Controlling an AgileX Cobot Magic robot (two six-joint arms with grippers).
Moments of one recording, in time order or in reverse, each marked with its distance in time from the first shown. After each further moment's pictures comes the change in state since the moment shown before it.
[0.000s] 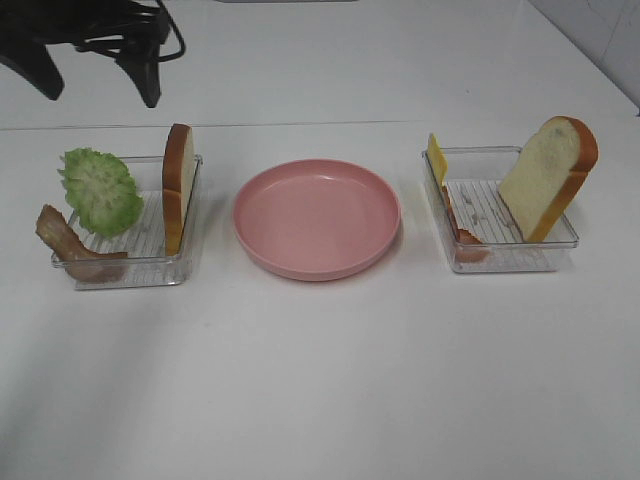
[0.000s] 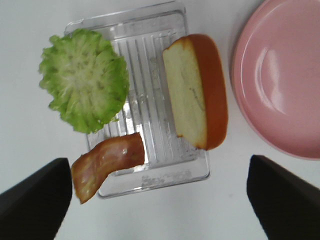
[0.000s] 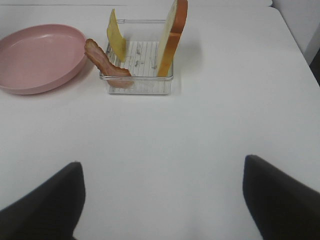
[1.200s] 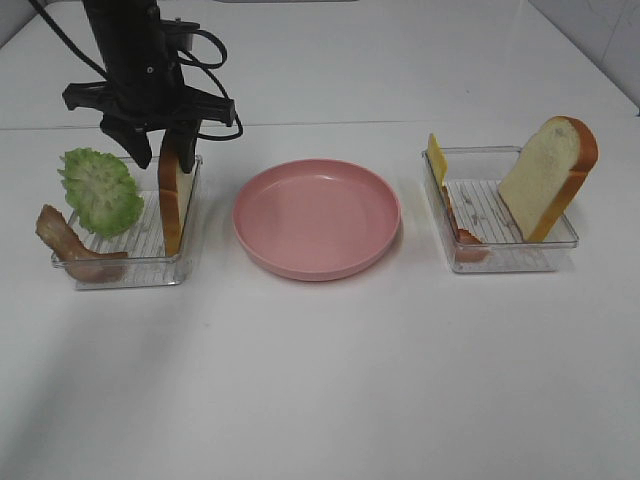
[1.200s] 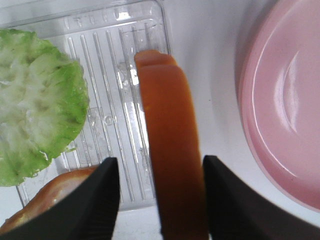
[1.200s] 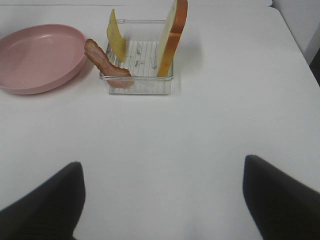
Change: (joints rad) left arm -0.049 0.306 -0.168 0.015 0.004 -0.069; right arm 0.000 0.000 0.000 0.000 0.000 0.000
